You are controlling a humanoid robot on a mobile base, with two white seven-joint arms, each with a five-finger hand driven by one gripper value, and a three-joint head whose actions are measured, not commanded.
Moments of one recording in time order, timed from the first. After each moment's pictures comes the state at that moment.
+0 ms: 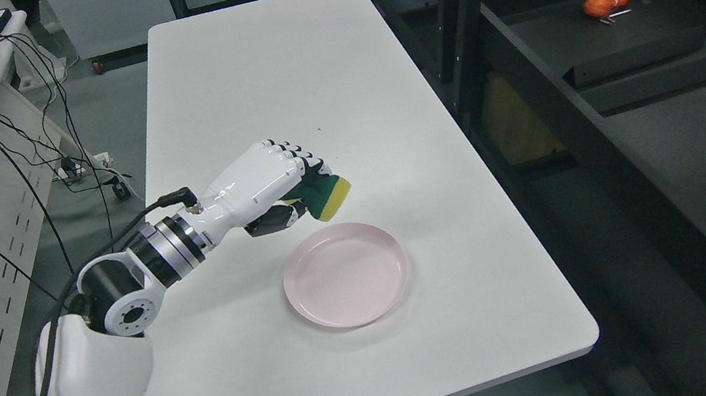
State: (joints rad) left arm -0.69 0.13 -0.02 -1.34 -0.89 -0.79 -0.48; right arm -0.08 0.00 -0.21 0.00 -0.12 0.00 -0.08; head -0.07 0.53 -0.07
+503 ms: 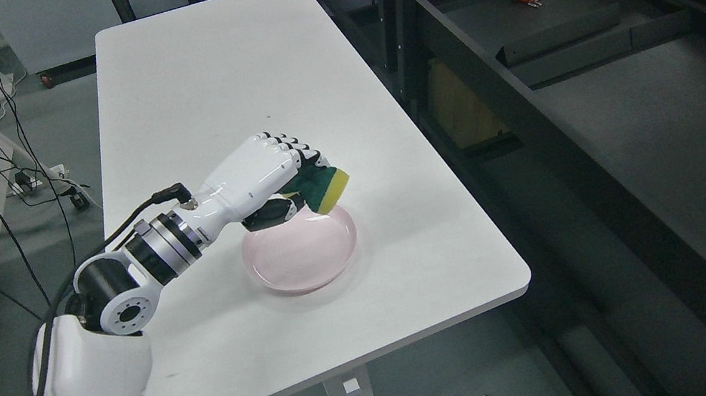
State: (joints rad) left arm -0.69 0.12 -0.01 -1.36 -0.87 -0.79 -0.48; right arm -0.08 0.00 -0.21 0.00 -0.12 0.00 -0.07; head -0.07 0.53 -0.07
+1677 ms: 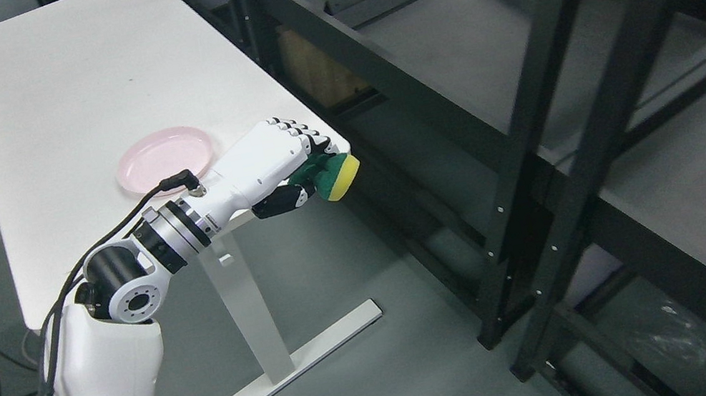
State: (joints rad) left arm -0.72 0.08 0.00 -1.35 -0.87 -0.79 -0.50; right arm -0.08 0.00 -0.21 0.00 -0.12 0.00 -0.07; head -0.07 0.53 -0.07
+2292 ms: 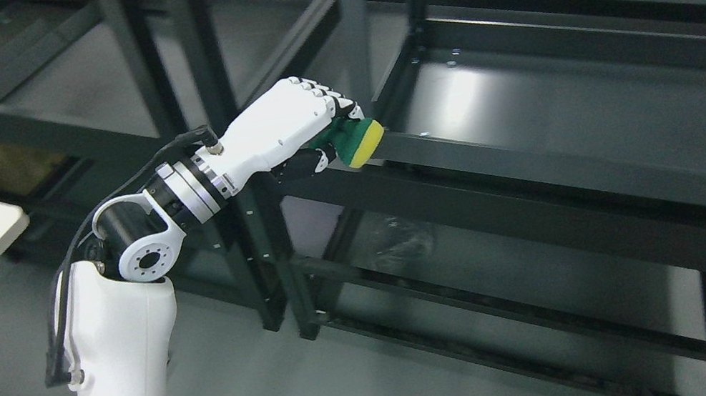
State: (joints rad) left arm -0.84 0.03 -0.04 -1.33 -0.87 -0.78 -0.57; right arm -0.08 0.00 -0.21 0.00 -0.12 0.00 -0.07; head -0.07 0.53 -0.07
